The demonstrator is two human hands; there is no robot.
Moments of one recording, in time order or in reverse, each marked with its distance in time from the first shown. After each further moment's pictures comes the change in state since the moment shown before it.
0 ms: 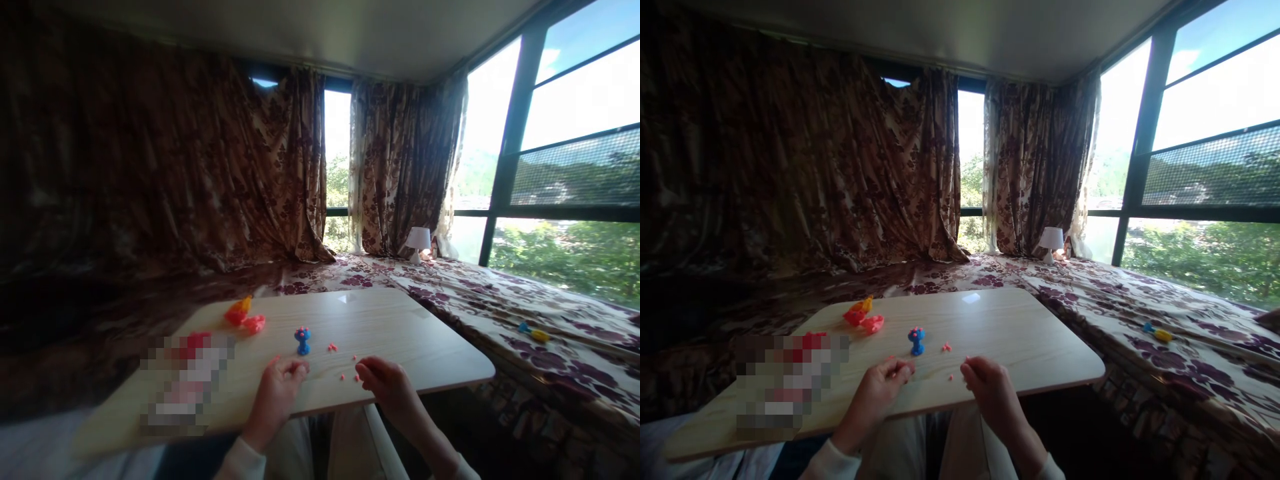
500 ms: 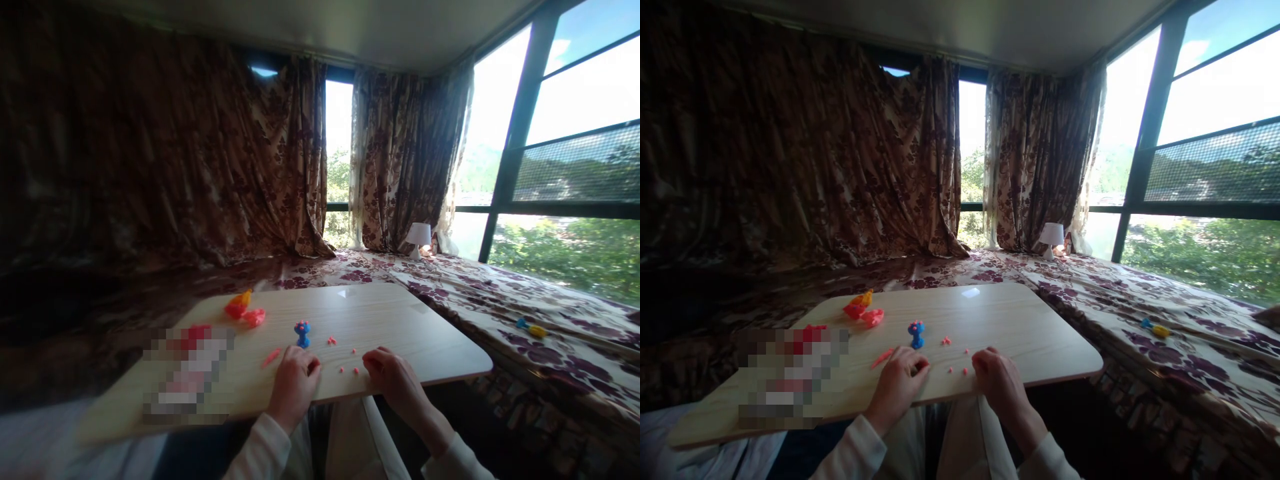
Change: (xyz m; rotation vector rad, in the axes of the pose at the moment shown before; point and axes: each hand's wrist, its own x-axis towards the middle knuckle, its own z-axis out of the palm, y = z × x) left_hand 0.000 0.003 0.026 0.424 -0.039 0.239; right_hand 0.008 0.009 -0.013 -0.502 -0.045 -0.032
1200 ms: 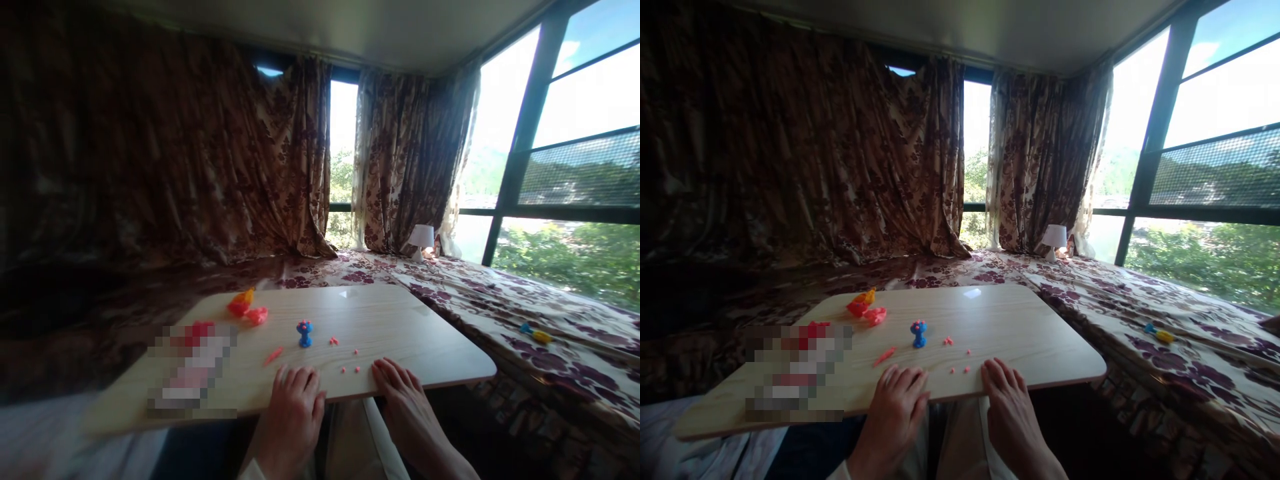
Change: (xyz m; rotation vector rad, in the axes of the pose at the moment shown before) left_hand -0.048 -0.002 0.009 0.284 0.149 0.252; right_hand -0.046 0.029 0.021 -0.445 0.134 -0.289
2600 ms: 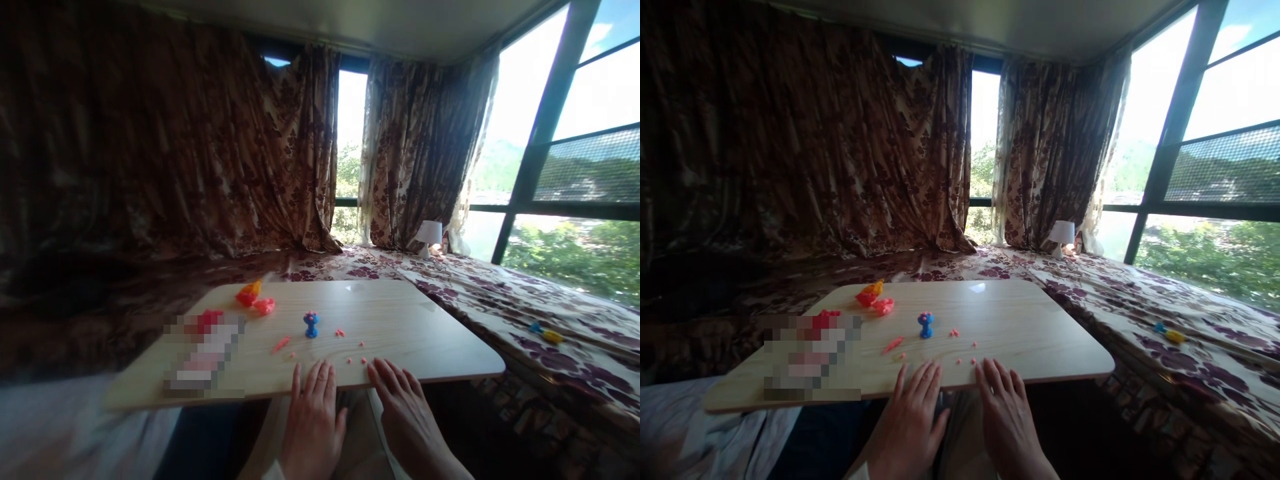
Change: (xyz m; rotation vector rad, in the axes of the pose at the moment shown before) left_hand -0.017 0.021 0.007 0.131 -0.051 0.060; right_hand -0.008 -0.015 0.008 -0.156 0.039 -0.051
